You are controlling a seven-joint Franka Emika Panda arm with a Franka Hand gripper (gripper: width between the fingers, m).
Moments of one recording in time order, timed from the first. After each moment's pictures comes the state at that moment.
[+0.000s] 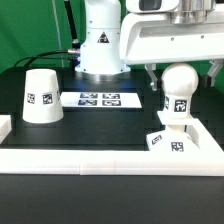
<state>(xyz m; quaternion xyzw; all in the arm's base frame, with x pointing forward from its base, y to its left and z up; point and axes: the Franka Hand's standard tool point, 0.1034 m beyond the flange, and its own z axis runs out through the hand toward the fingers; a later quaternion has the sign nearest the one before) 0.587 0.108 0.113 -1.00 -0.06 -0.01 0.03</state>
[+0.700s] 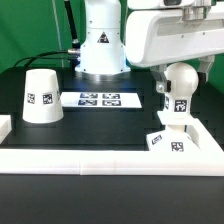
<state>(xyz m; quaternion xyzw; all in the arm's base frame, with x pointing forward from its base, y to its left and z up) 0.592 0.106 0.115 -0.95 -0.31 -0.03 0.02</state>
